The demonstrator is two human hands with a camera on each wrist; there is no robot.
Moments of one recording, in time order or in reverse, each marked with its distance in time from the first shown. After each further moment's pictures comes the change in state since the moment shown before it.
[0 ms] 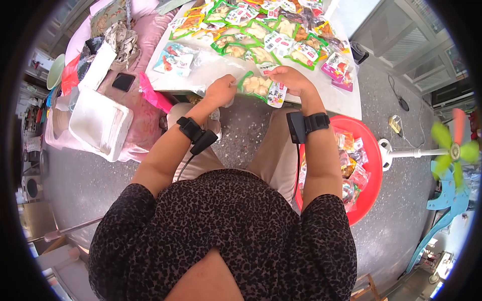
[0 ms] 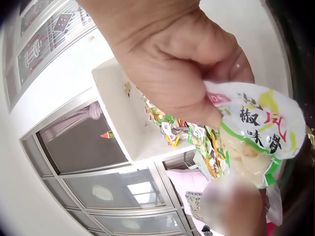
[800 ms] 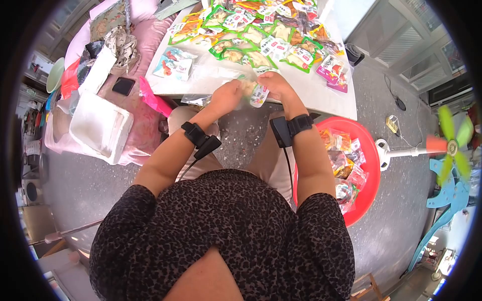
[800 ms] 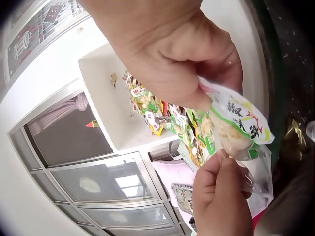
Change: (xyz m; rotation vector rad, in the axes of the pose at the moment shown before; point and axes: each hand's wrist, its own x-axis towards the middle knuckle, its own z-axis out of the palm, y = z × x) left_hand -0.009 0.021 0.007 -0.019 0.078 0.152; right_hand 0.027 0.025 0.018 0.178 0.106 0.028
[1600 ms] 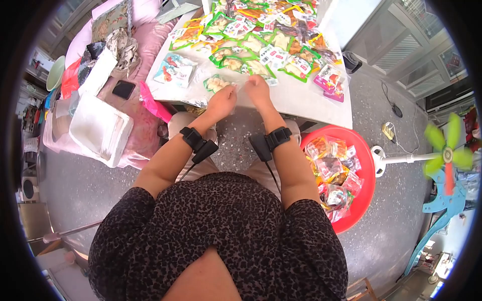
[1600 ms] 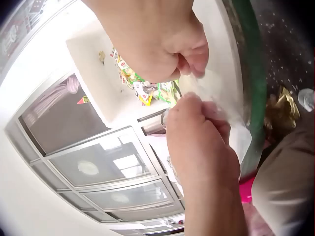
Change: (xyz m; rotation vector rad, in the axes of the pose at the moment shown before) left_hand 0.006 -0.010 -0.001 -0.122 0.115 -0.041; right_hand -0.001 0.000 0.058 -0.258 0.396 -0.314
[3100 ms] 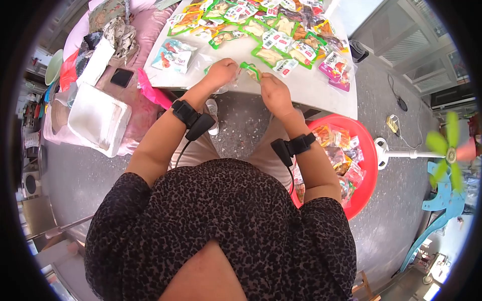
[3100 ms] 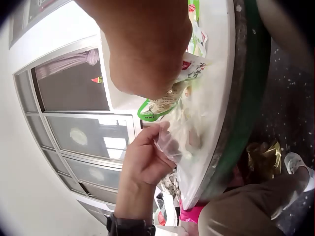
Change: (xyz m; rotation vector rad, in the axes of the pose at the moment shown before) left_hand 0.045 -0.005 -0.009 -0.265 -0.172 -0.191; right_hand -0.041 0.003 -0.050 -0.676 0.109 -1.014
